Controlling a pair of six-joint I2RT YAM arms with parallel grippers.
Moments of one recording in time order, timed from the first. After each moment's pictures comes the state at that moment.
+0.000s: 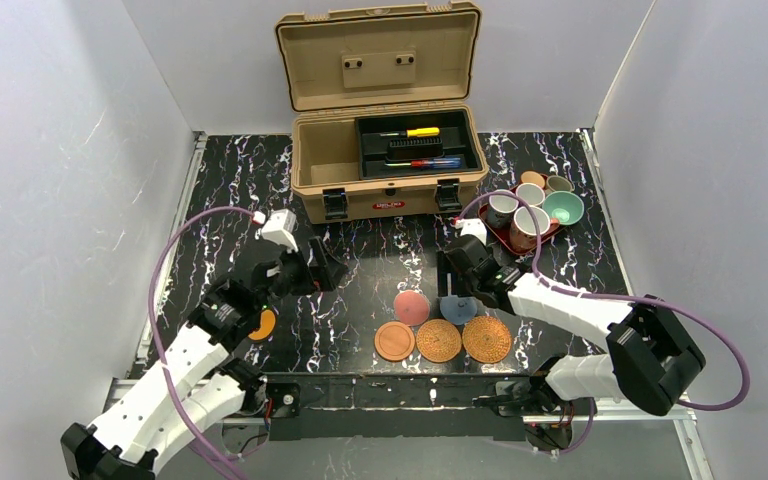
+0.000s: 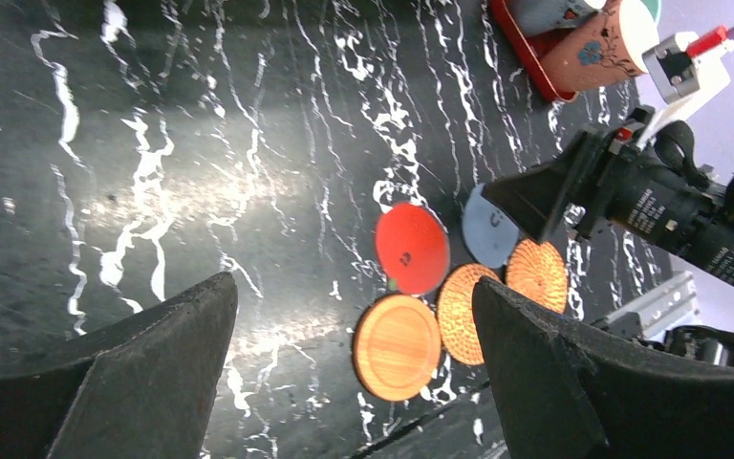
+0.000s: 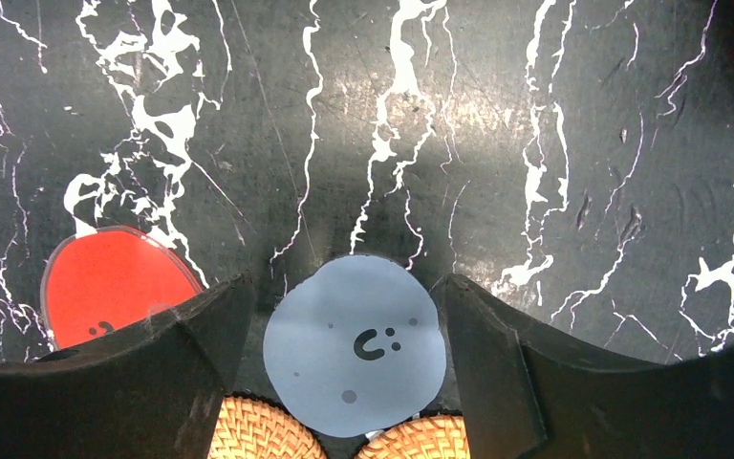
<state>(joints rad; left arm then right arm) -0.54 0.71 0.66 -0.43 0.02 -0.60 0.76 1.28 0.65 -0.30 0.33 0.51</state>
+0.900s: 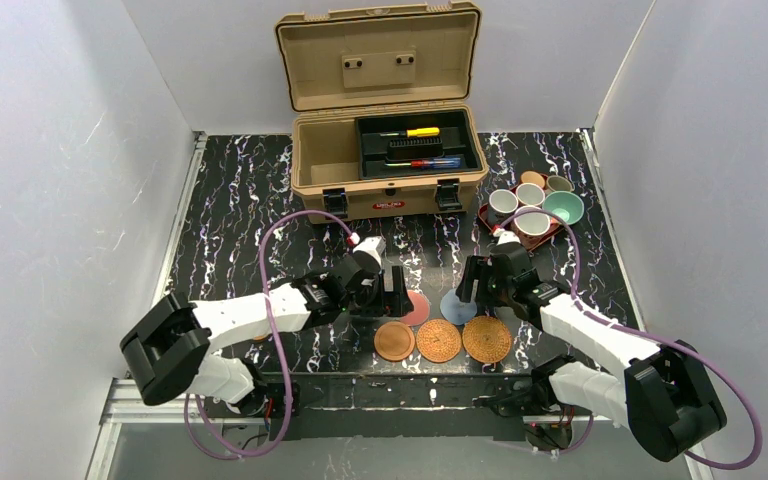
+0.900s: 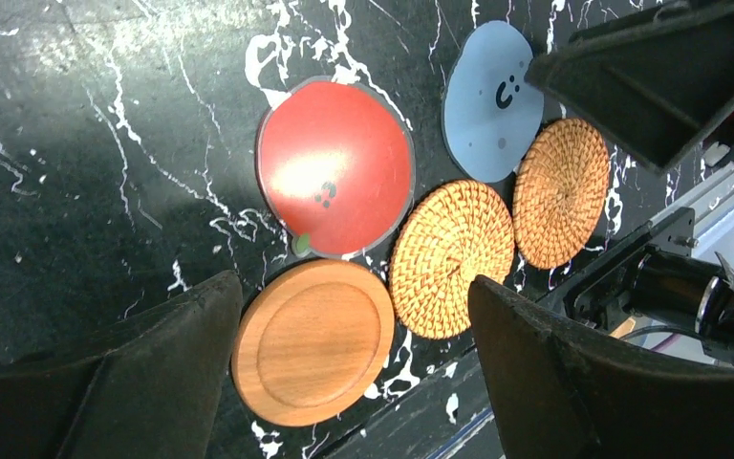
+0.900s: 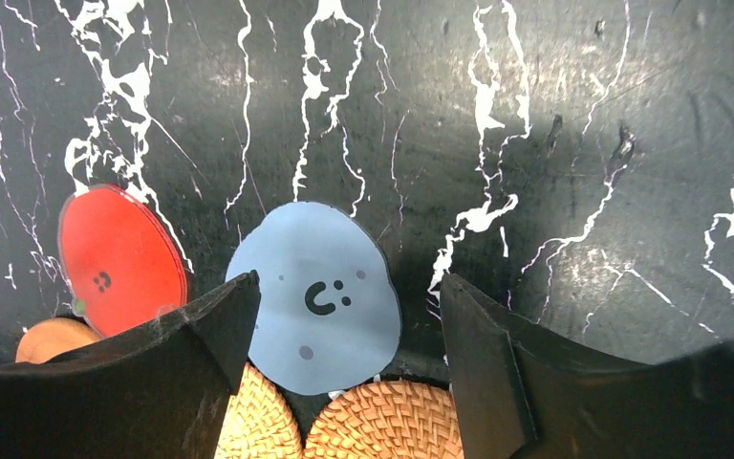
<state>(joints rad) -0.95 1.33 0.68 -0.11 -0.03 -0.82 0.50 1.07 0.45 -0.21 0.02 0.52</state>
